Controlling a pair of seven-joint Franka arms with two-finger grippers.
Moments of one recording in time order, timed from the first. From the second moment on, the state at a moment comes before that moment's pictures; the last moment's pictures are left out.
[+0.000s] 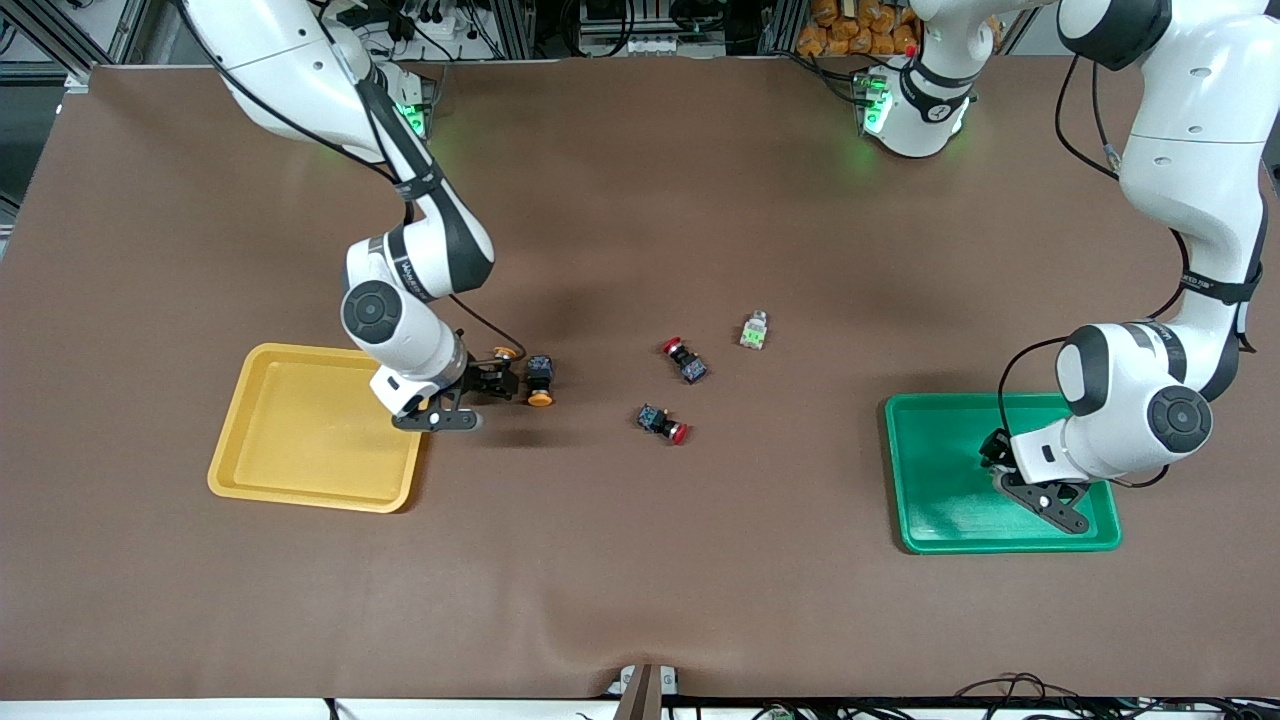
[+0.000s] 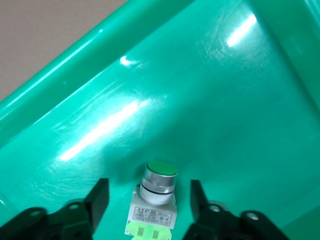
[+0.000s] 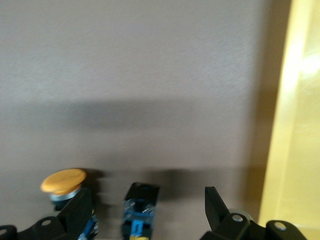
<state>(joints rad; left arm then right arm) 0.20 0.73 -0.17 -1.63 0.13 2.36 0.60 0.43 0.49 -0.03 -1.99 0.17 2.51 0.29</state>
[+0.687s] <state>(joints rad) 0.17 0.60 -0.38 -1.70 0.12 2.11 0.18 0.44 0.50 -0.02 -2.06 0.17 2.61 0.29</state>
